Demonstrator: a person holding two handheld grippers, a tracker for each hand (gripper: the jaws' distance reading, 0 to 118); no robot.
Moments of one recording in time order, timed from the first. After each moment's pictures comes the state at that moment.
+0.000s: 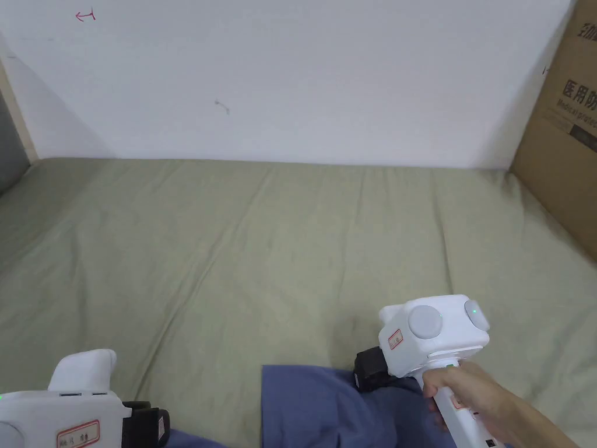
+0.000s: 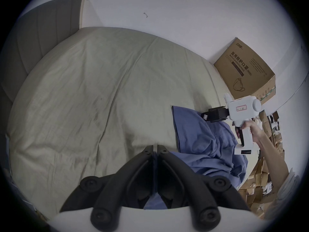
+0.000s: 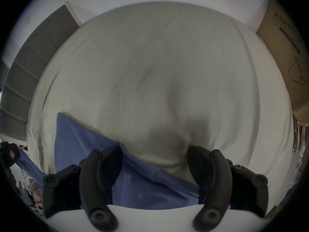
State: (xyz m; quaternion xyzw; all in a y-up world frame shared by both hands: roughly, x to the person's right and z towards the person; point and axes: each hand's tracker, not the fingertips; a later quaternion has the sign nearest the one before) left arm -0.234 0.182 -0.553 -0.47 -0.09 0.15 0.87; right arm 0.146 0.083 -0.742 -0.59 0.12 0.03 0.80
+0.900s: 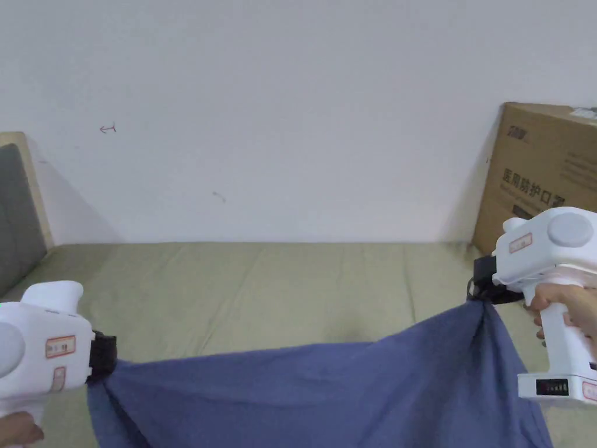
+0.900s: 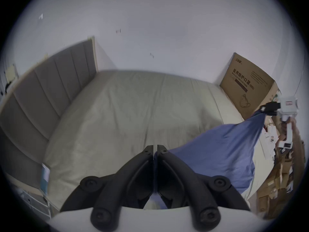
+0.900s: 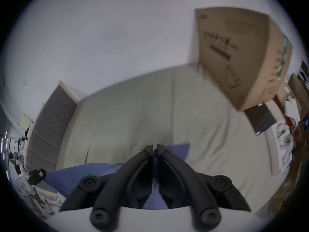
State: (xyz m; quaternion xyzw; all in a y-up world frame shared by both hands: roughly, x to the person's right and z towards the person) left arm -0.259 0.347 -0.541 -0.35 -0.02 0.04 0.94; right arm 0.306 0.378 -0.652 -0.39 0.00 -0.14 0.91
